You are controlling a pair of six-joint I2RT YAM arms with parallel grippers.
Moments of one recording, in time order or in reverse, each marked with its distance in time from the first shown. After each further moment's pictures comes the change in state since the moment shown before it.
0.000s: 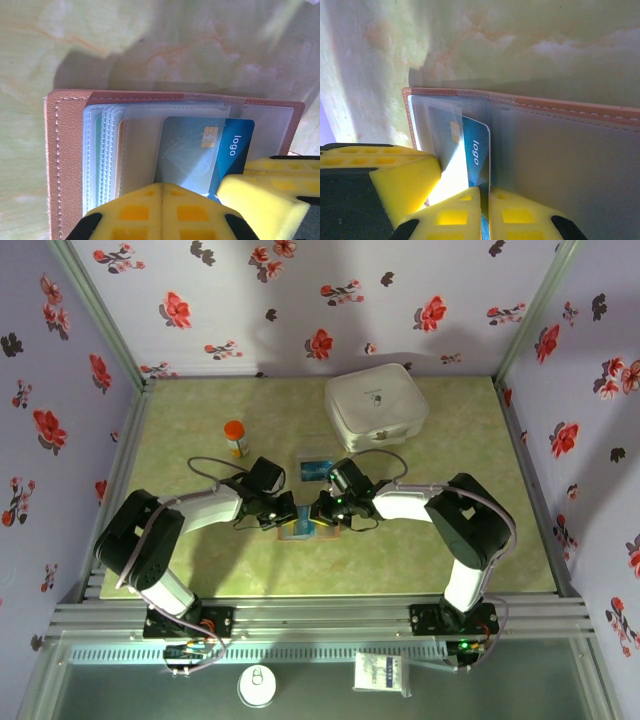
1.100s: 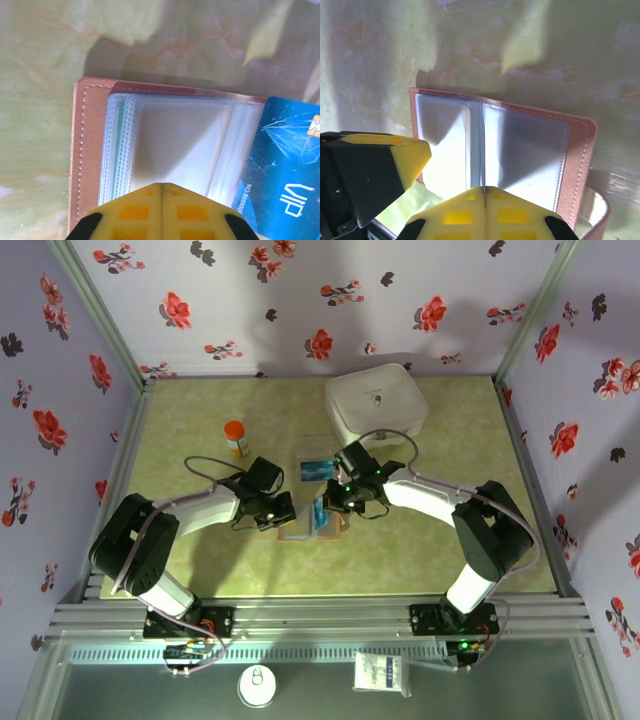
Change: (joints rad) left arm 0.005 -0.042 0.001 -0.047 -0.019 0.000; right arm -0.050 -0.119 0.158 -0.393 0.096 -0.215
